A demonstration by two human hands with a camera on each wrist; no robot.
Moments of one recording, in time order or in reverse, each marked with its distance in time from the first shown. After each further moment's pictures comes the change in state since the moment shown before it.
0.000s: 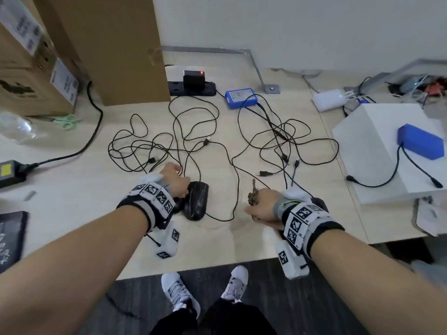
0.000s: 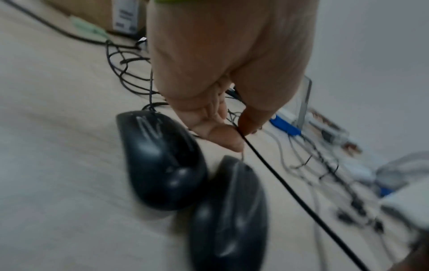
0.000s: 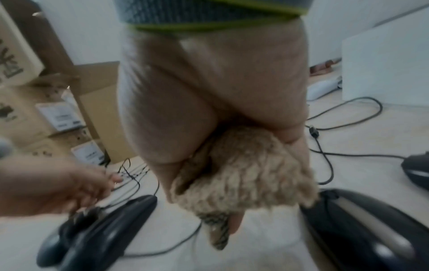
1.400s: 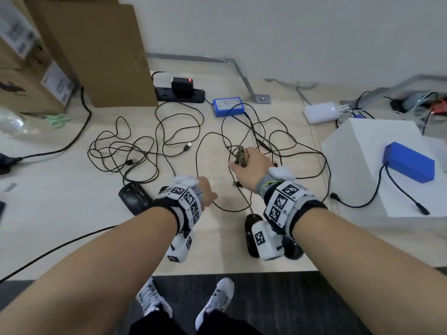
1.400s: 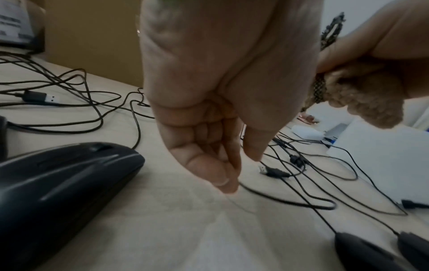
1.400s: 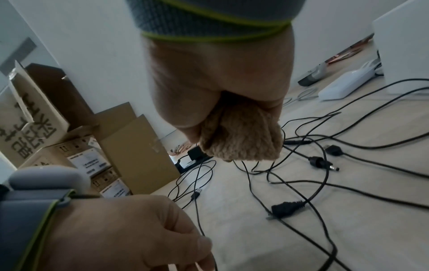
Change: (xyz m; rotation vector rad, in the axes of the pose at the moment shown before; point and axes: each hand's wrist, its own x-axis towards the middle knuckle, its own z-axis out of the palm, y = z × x) left_hand -0.043 0.093 0.111 0.572 -0.251 0.150; right_hand 0.017 0.039 -0.081 0.437 0.501 -0.218
